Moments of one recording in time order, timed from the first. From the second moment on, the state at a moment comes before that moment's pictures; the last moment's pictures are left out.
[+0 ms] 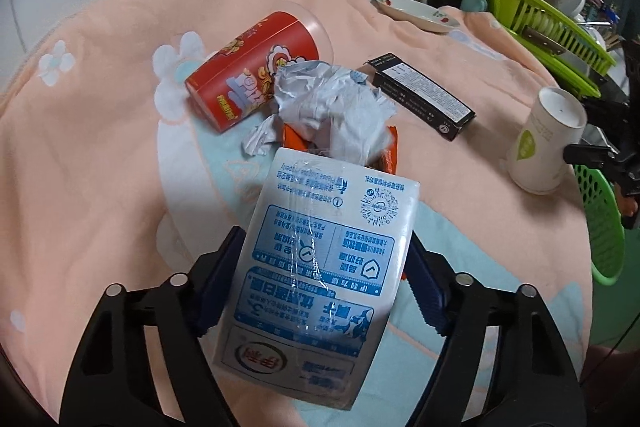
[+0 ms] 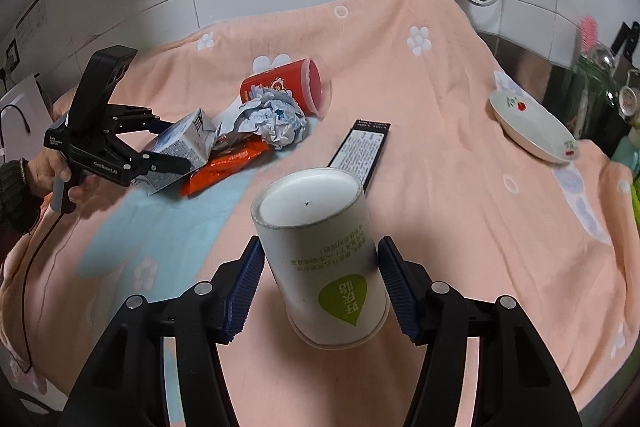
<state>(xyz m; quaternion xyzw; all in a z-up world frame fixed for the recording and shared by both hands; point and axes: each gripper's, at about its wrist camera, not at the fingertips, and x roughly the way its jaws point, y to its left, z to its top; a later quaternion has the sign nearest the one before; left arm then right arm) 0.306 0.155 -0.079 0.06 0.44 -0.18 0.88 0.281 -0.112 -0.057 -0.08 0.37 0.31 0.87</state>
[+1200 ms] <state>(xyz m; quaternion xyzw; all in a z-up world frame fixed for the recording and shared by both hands) 0.158 -0.042 -0.003 0.01 0.35 -0.26 0.90 0.126 -0.306 -0.063 0.02 0.37 0.16 0.92</state>
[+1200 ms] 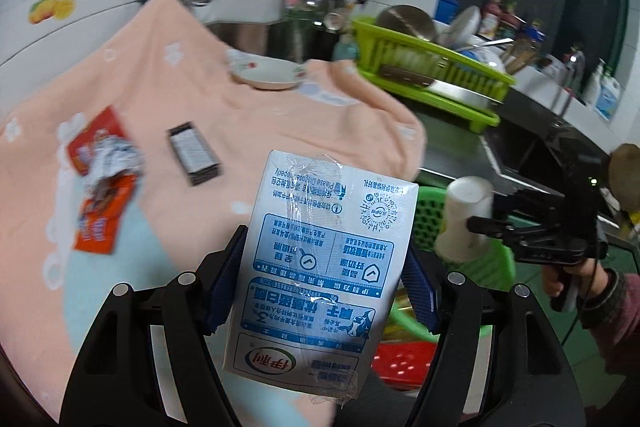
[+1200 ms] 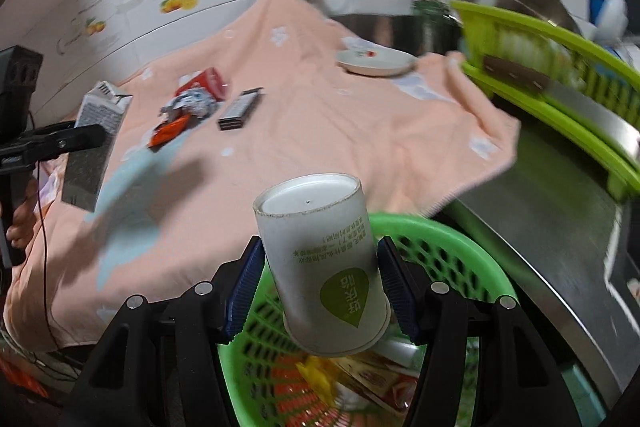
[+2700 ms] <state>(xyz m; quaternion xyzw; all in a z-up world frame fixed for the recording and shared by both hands) 0.151 -0.163 -0.057 0.02 0.43 -0.33 0.84 0.090 -0.367 -0.066 0.04 0.35 0.12 0.93</state>
